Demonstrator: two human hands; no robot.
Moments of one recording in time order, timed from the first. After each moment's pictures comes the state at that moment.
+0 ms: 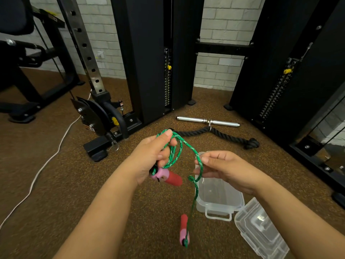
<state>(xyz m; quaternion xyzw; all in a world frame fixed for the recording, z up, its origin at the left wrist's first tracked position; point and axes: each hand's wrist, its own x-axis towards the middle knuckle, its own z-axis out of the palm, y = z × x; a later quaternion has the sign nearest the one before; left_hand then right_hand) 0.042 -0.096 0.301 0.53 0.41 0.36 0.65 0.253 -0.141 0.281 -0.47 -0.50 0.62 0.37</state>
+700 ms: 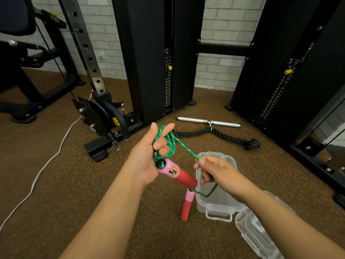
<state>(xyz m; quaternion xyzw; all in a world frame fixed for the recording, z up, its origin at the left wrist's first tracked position) 0.049 -0.095 0.299 0.26 0.33 0.47 0.78 0.242 -0.142 0.257 -0.56 -0.54 0.53 0.35</state>
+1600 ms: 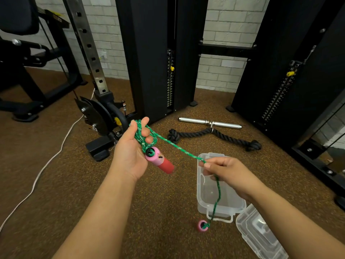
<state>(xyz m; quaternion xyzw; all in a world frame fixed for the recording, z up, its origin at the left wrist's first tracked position) 0.025 -0.084 0.302 0.20 0.33 0.60 0.70 0.251 -0.139 0.260 -0.61 -0.47 0.52 0.37</state>
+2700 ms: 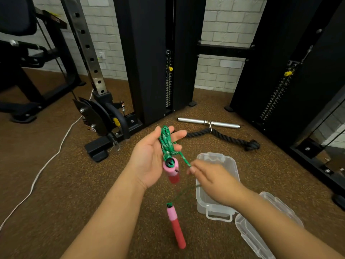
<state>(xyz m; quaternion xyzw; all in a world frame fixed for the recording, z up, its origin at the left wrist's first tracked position) 0.048 -0.104 0.308 0.33 0.32 0.44 0.77 0.226 -0.150 0.261 -0.57 -0.76 0.23 0.19</state>
